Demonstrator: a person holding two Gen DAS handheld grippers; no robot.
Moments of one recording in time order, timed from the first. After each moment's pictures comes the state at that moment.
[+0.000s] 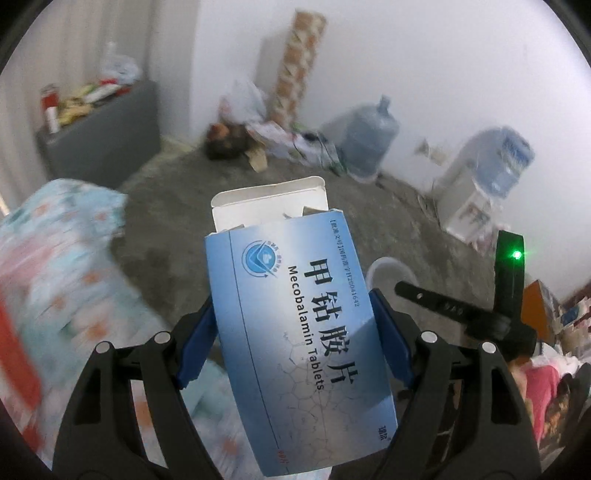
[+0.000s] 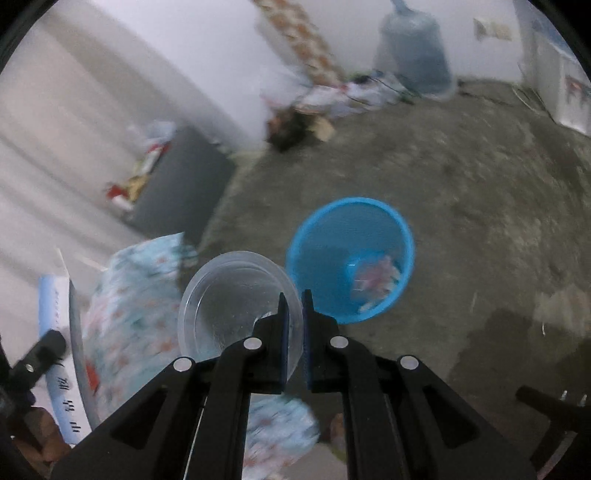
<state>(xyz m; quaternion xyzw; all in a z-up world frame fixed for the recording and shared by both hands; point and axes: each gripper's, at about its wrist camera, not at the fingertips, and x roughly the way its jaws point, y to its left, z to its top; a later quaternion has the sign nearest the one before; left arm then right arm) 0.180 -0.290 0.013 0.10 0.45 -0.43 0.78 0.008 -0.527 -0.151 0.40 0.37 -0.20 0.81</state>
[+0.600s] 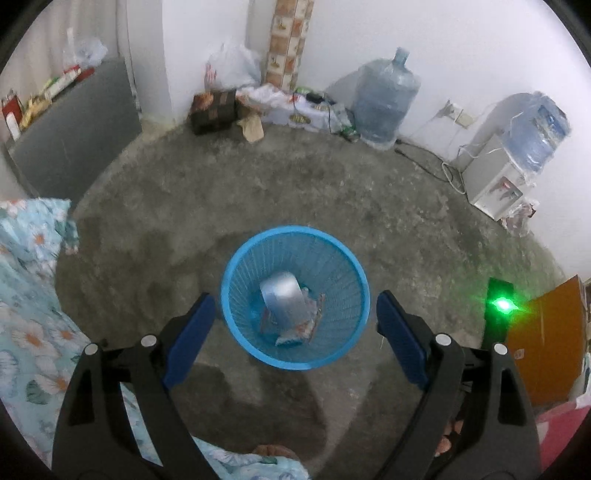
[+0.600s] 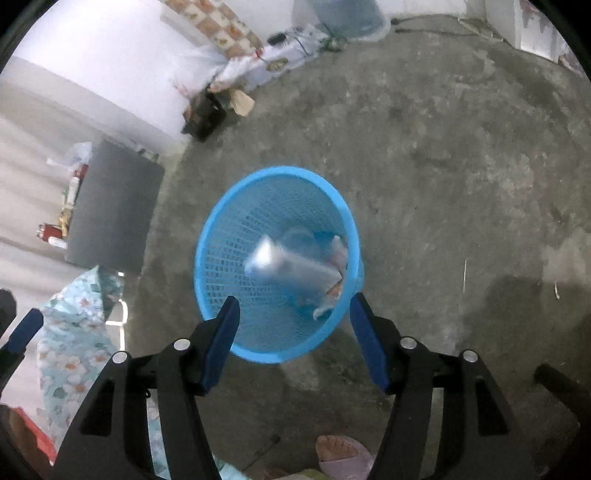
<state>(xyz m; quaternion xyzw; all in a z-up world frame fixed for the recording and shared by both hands) 0.236 -0.419 -0.086 0.15 0.48 -0.41 0.76 0.030 -0.590 -0.290 0.47 0.39 -0.27 0.74</state>
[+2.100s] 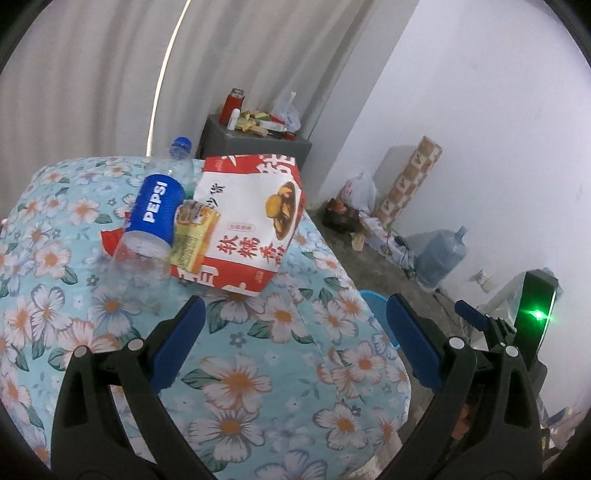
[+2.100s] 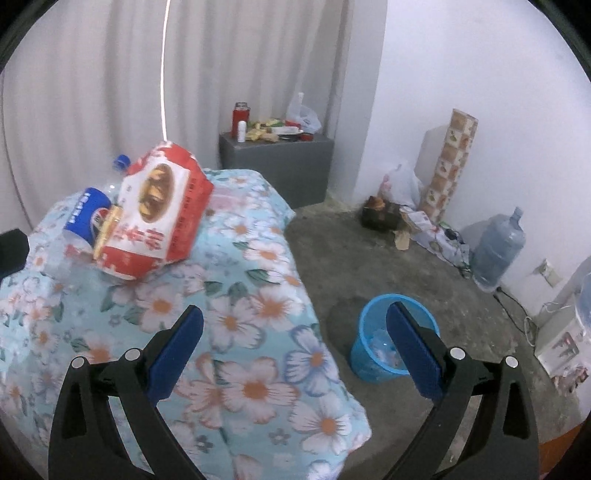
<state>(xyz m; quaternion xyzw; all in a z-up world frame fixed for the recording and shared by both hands) 0.107 0.077 0.063 -0.12 0.36 -0.24 0.89 0.031 -0.180 -0.022 -0.01 0.34 -0.11 0.93</state>
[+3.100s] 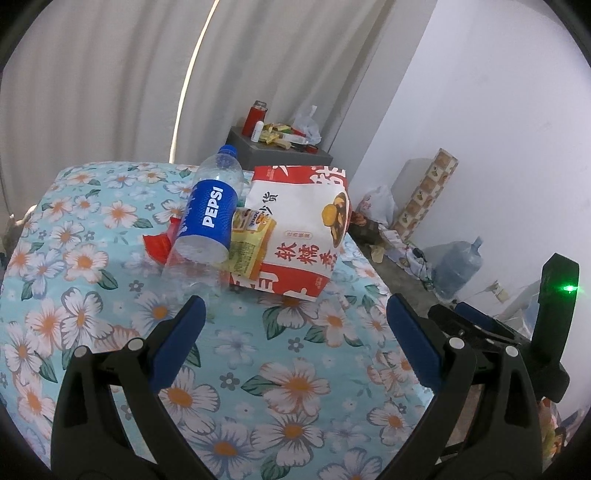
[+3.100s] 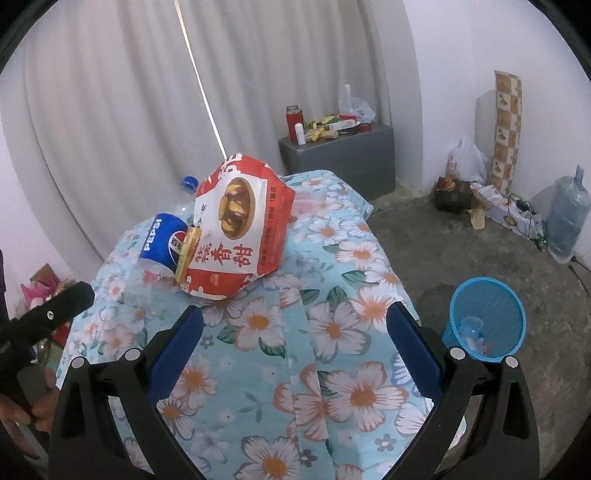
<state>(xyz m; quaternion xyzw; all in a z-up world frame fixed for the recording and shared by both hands) 0.111 0.119 0.047 -0.11 0.34 -0.21 0.91 0.046 -0.161 -0.027 0.11 0.34 0.01 0.93</state>
